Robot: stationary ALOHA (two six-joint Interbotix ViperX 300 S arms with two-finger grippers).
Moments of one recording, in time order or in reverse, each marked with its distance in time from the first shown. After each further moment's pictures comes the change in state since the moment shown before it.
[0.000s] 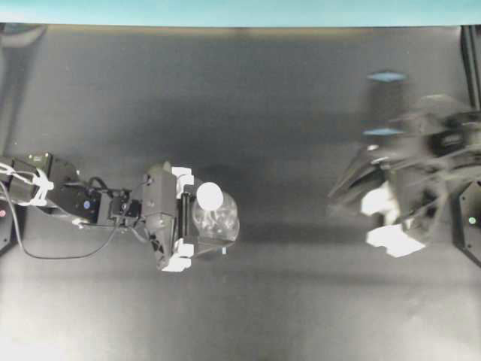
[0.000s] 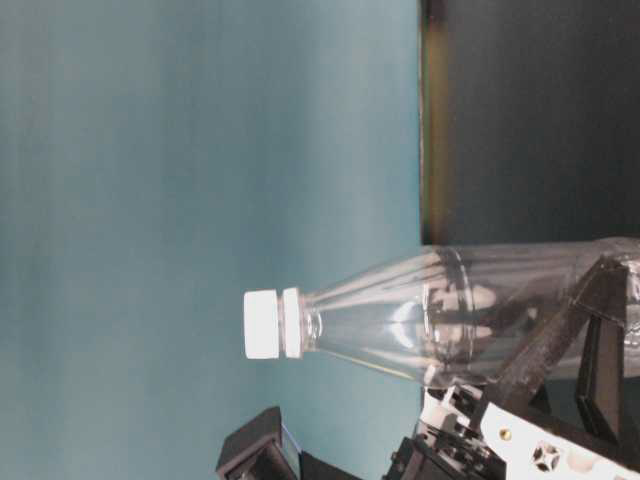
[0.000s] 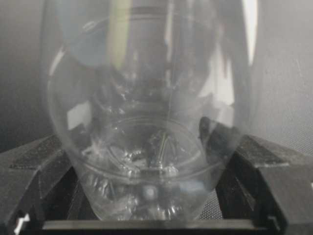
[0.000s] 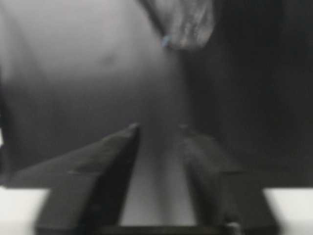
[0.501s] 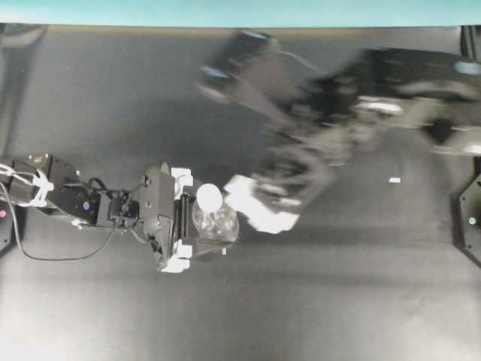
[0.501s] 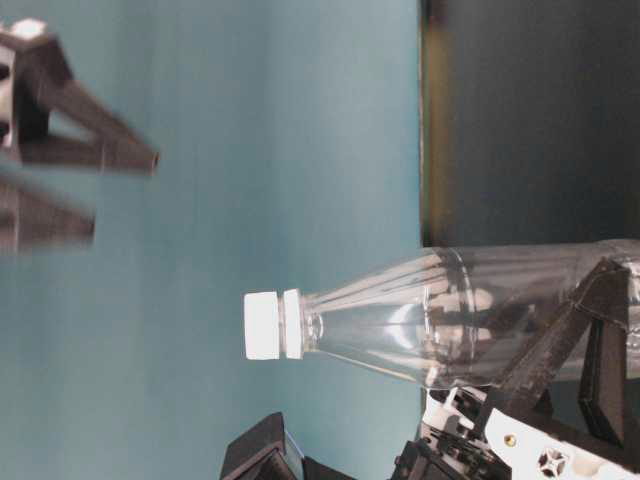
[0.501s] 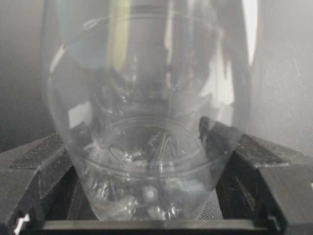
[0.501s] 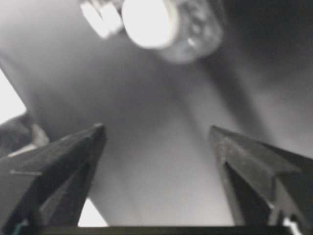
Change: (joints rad) left arm -0.002 0.006 0.000 -0.002 0.023 0.006; right arm -0.046 0.456 -0.618 0.002 0.377 0.391
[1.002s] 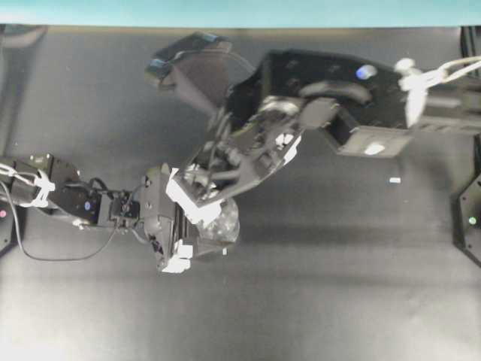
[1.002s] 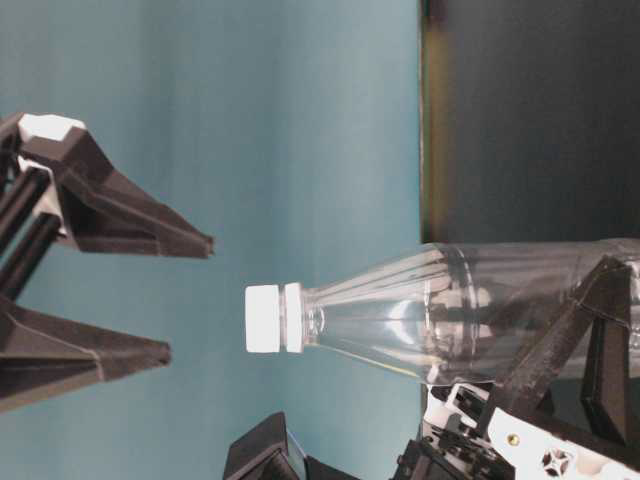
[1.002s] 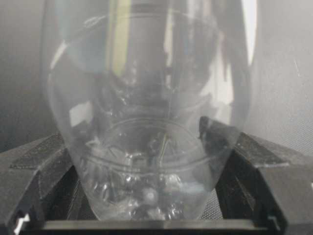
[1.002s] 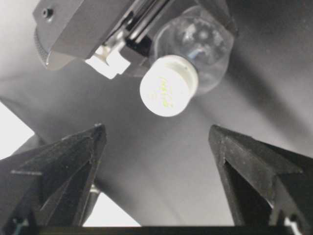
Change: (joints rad) left arm 0.000 0.009 -0.002 0.002 0.000 0.003; right arm 0.000 0.229 -0.235 0.002 0.140 0.178
